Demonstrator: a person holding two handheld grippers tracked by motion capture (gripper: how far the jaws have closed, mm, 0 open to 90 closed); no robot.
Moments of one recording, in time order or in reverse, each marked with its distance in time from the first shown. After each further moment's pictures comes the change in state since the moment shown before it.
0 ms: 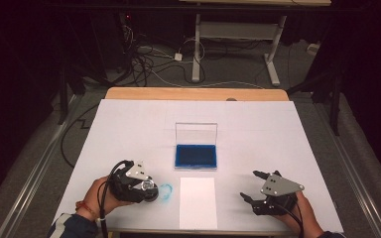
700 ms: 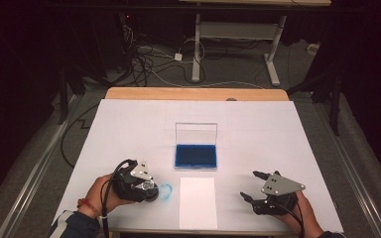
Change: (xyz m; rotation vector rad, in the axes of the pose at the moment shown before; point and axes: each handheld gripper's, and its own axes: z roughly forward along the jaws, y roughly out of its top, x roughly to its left) left arm 0.001 0.006 0.003 0.049 -0.002 0.030; right arm -0.001 -0.001 -0.001 -0.006 0.010 0.018
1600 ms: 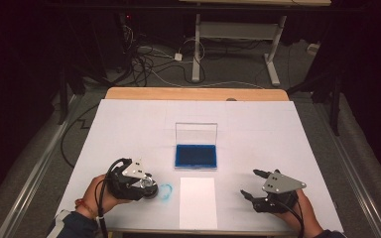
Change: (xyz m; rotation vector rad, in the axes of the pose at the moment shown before) left arm 0.001 -0.005 -0.012 -0.092 0.026 -0.008; right arm -0.004 0.001 0.001 -0.011 -0.007 0.009
